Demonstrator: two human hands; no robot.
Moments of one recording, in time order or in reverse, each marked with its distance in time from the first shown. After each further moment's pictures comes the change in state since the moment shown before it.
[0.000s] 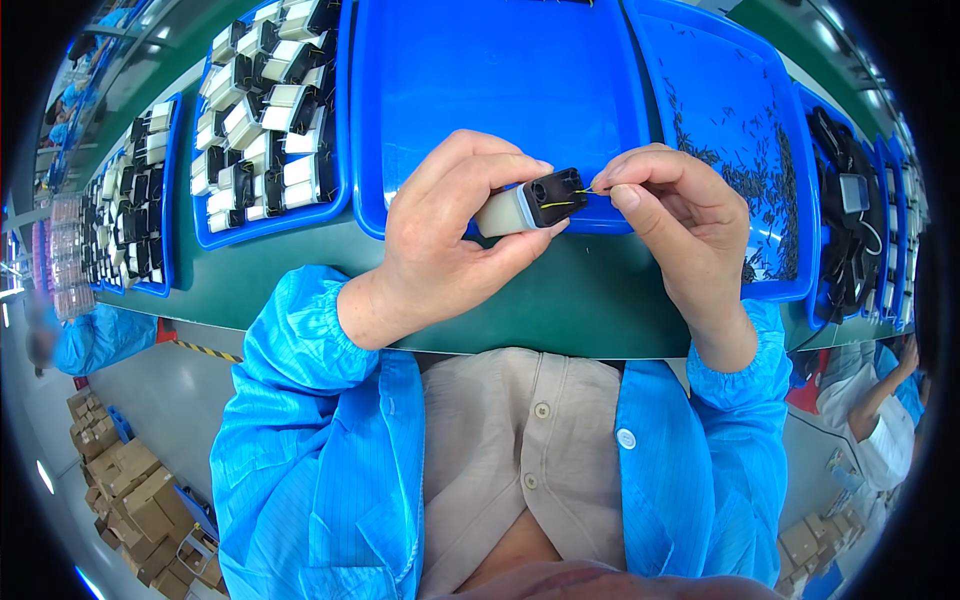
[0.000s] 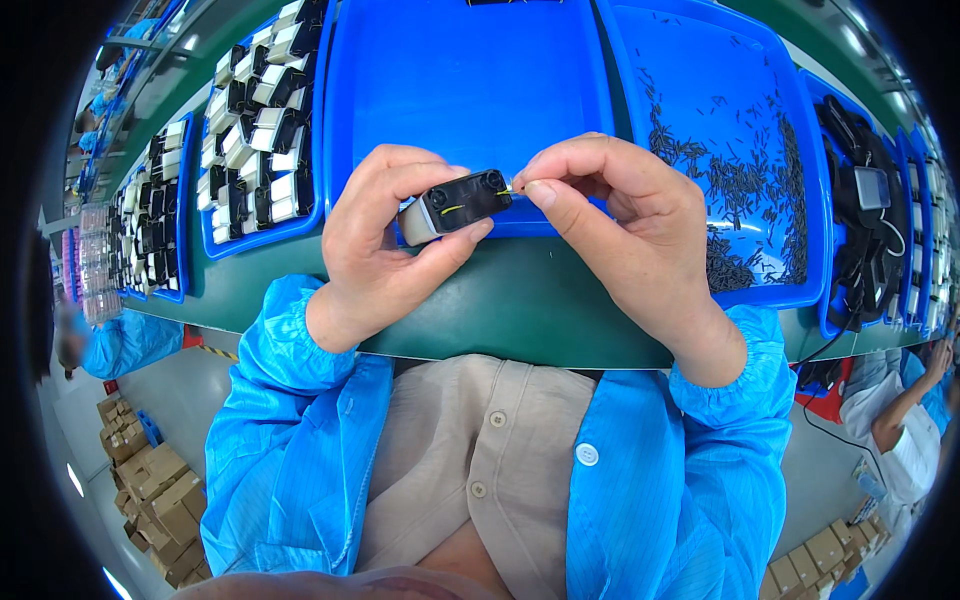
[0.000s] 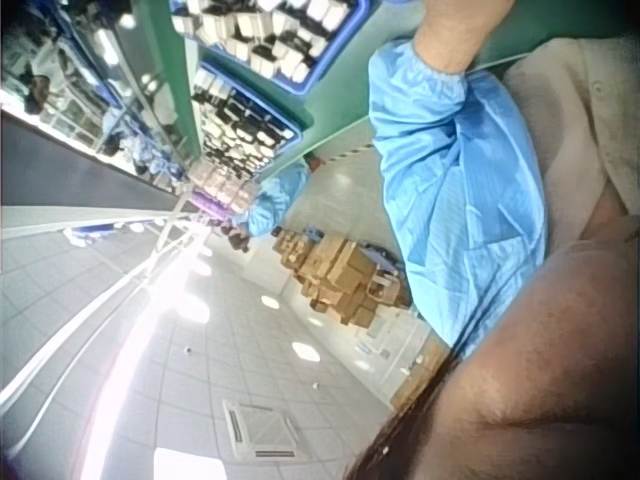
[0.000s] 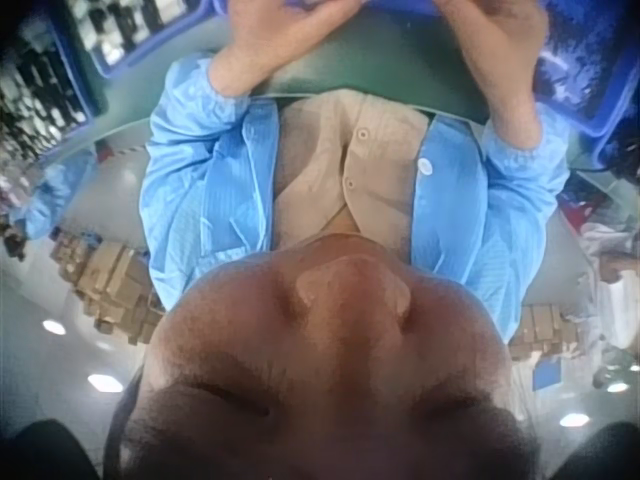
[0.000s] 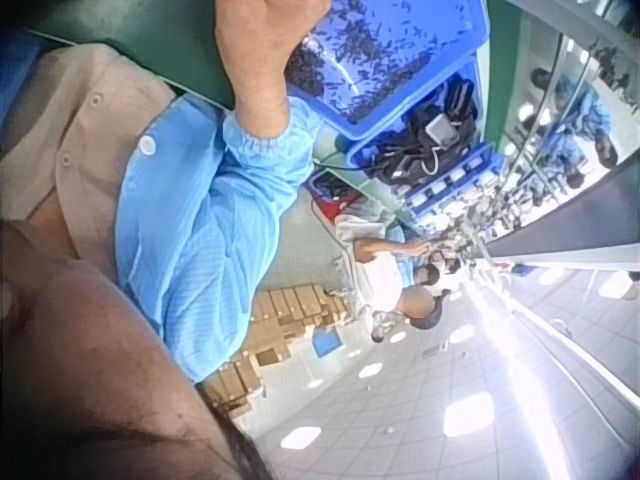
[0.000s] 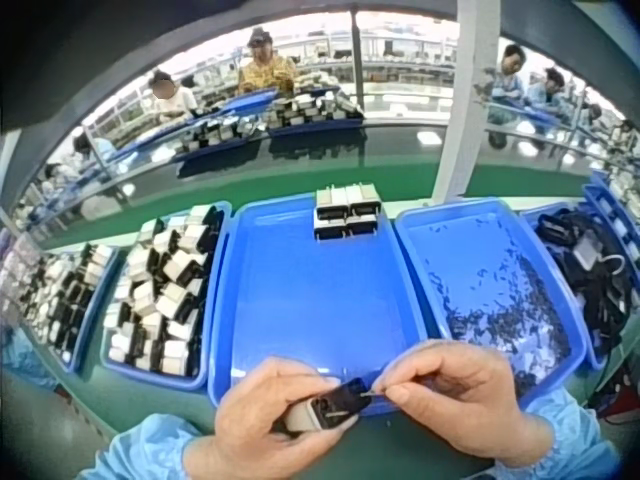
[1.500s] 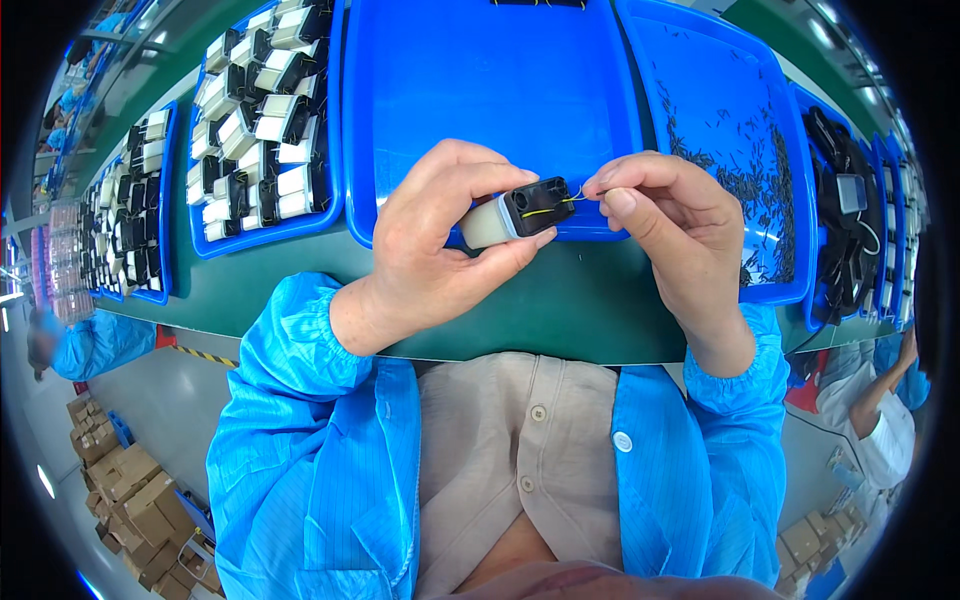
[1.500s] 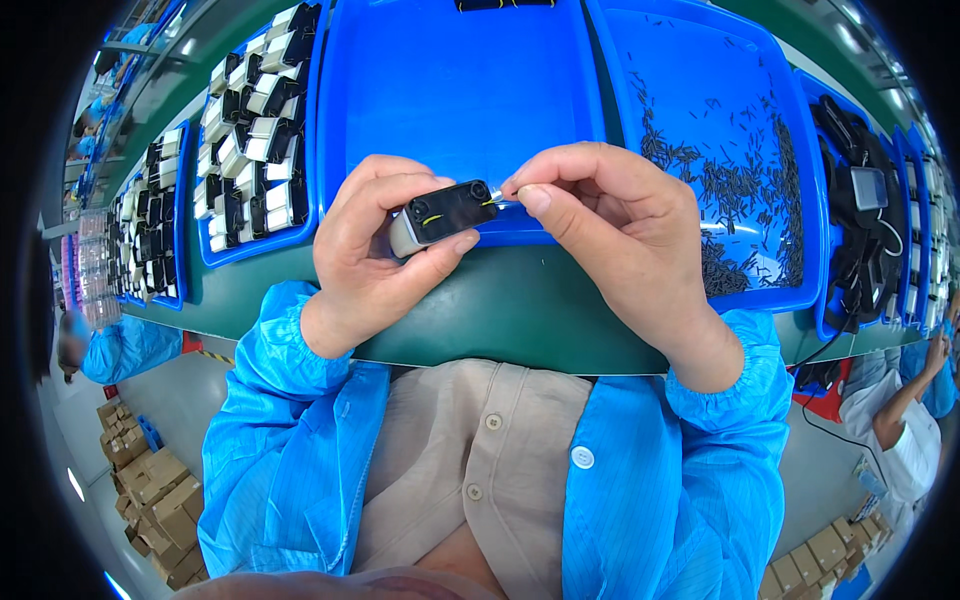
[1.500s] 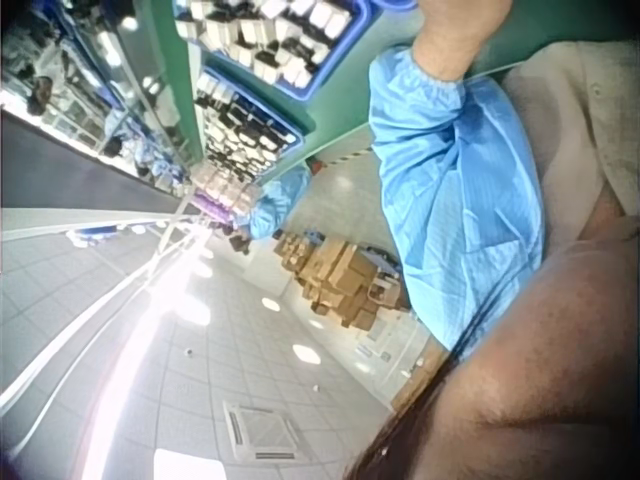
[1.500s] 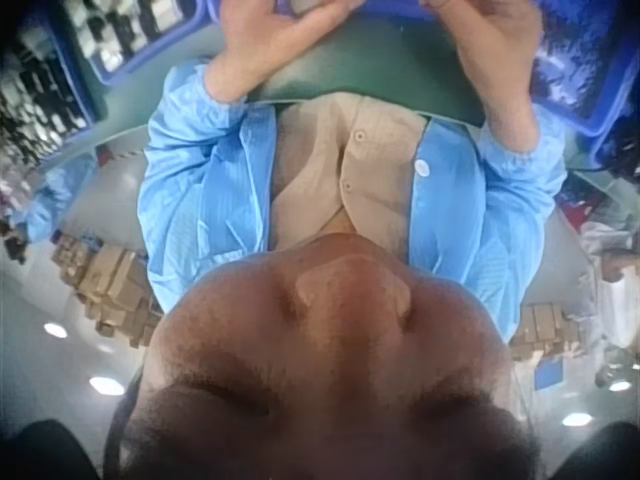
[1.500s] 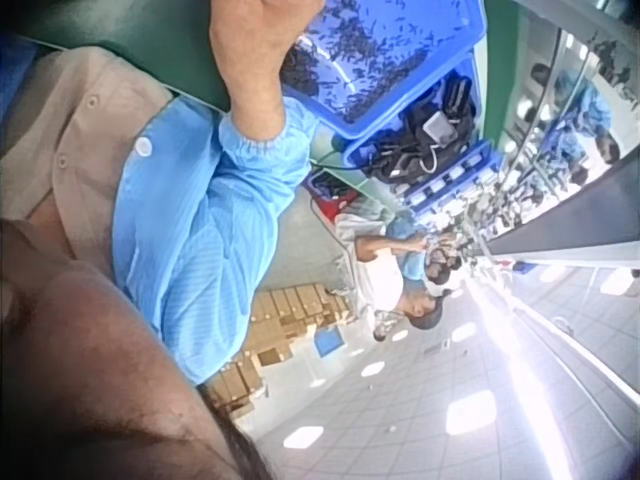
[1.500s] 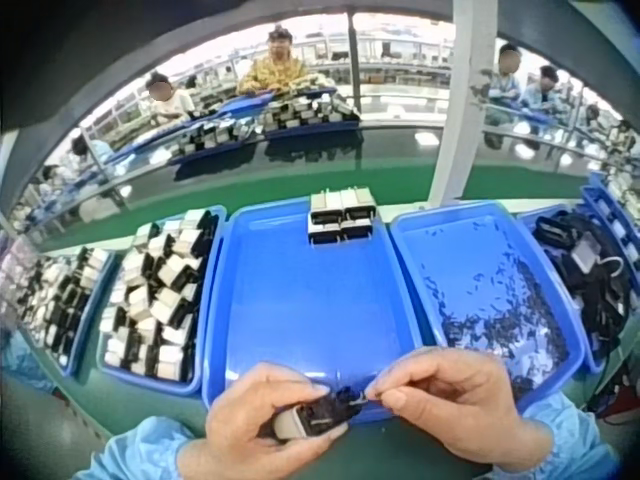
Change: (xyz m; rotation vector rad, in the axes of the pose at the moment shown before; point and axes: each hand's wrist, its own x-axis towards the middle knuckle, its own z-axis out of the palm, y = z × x) left_hand 0.001 -0.002 -0.002 -0.041 0.006 -0.016; right_hand 0.000 -0.003 -0.001 0.071 0.015 0.075
